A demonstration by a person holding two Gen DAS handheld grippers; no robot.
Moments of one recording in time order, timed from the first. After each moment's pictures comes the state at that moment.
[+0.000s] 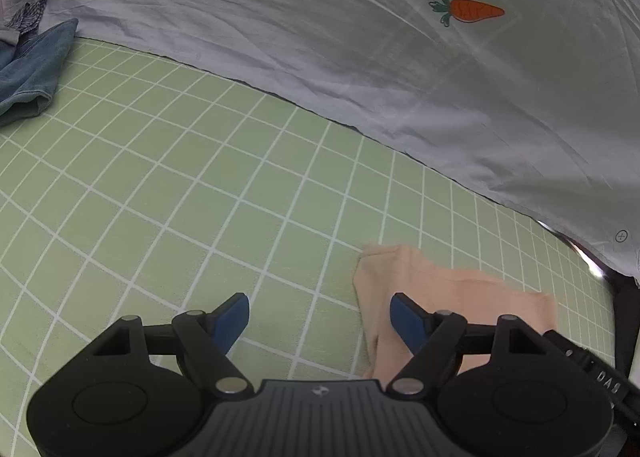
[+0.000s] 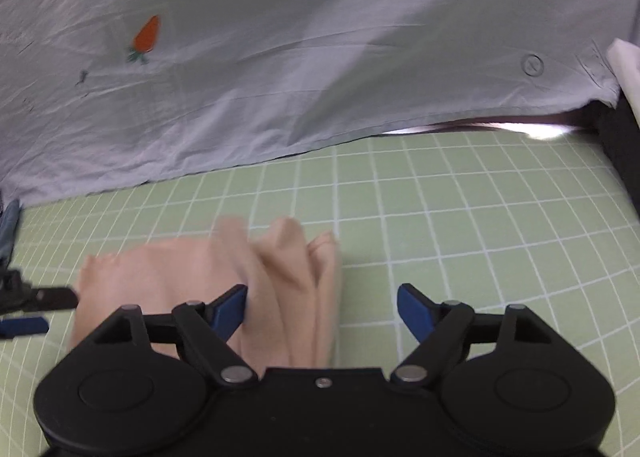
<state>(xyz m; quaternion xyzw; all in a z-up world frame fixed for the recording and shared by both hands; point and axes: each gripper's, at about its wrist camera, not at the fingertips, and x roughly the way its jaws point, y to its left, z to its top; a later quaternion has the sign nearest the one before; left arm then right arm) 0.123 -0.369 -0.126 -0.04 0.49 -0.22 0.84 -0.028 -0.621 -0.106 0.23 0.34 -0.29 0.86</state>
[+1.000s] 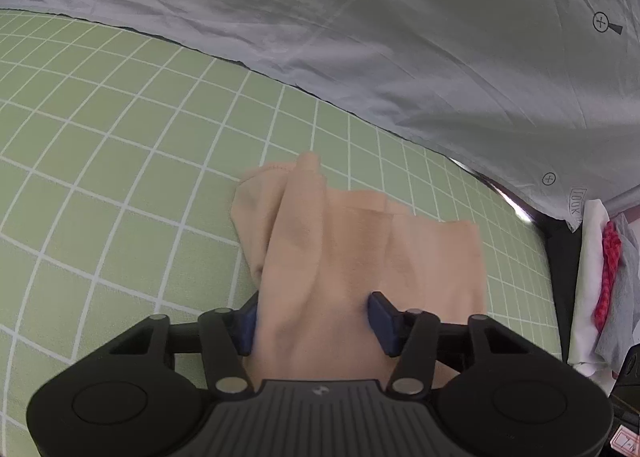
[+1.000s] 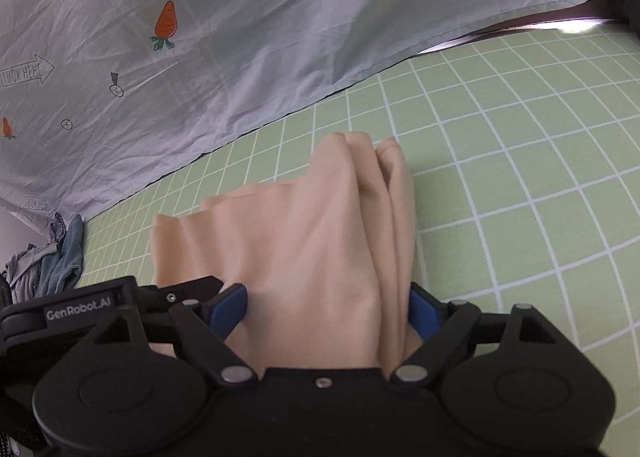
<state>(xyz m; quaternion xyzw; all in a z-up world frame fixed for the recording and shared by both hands) 0.089 -0.405 -0.157 -0.08 0.52 -0.35 0.78 -0.035 -0.583 -0.126 0.34 0.36 -0.17 0.85</state>
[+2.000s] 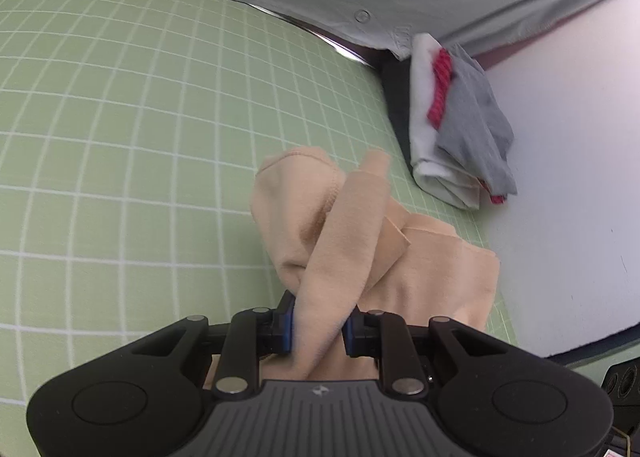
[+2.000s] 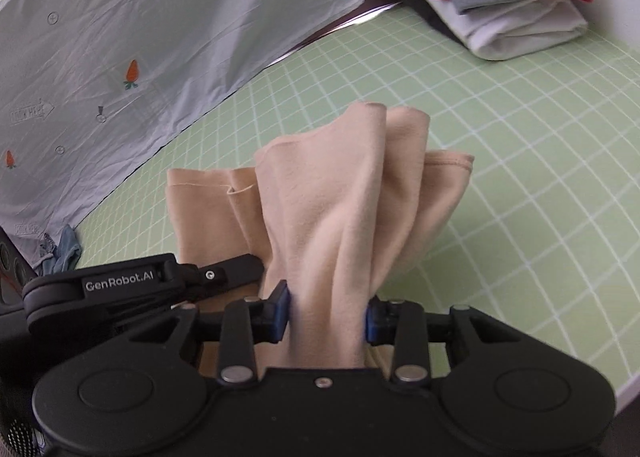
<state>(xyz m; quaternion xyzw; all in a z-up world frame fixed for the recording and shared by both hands) -0.184 -0.398 -0.115 -0.04 0.55 -0.50 0.67 -0.334 -0.511 -0.046 0.39 0.33 -0.32 0.80</state>
